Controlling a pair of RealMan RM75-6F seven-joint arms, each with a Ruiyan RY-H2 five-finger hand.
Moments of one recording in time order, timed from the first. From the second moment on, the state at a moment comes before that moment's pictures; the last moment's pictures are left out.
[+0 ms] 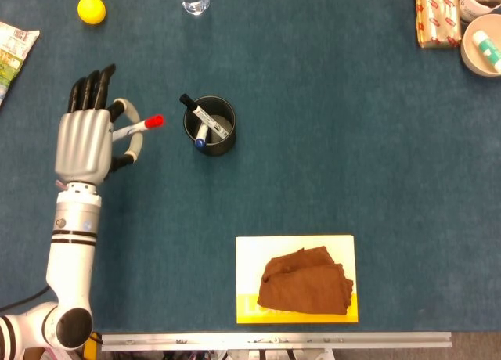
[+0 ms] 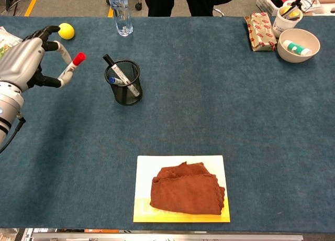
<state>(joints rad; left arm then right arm) -0.40 -1.58 -0.20 -1.67 1.17 1.36 0.39 0.07 -1.08 0.04 -1.67 -1.54 1.48 -0.06</state>
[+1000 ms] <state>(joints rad) -0.51 -1.65 -0.29 -1.72 1.12 1.32 0.43 0.07 -1.08 0.03 -1.67 -1.54 1.47 -0.05</state>
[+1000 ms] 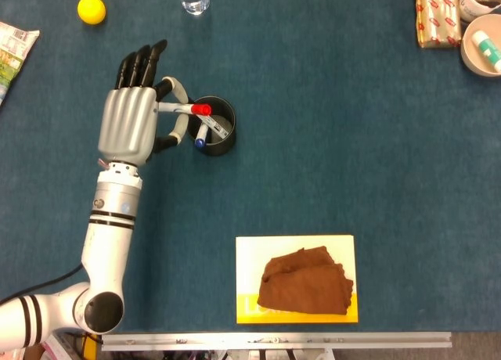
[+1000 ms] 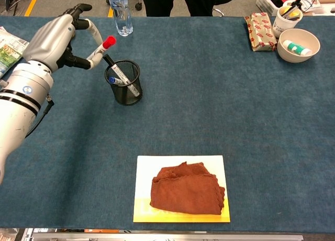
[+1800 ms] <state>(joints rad) -0.54 -1.73 -0.32 -1.76 1.08 1.35 0.39 0.08 -1.08 0.03 -1.67 -1.54 1.46 -0.05</state>
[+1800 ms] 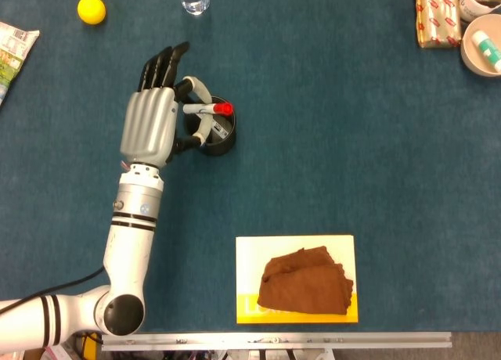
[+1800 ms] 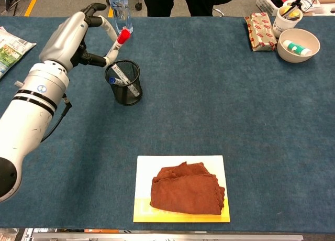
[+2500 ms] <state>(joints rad) -0.51 -1.74 -0.34 -1.77 0.98 1.27 0.15 0.08 -1.08 0.03 -1.68 -1.54 1.46 -0.05</state>
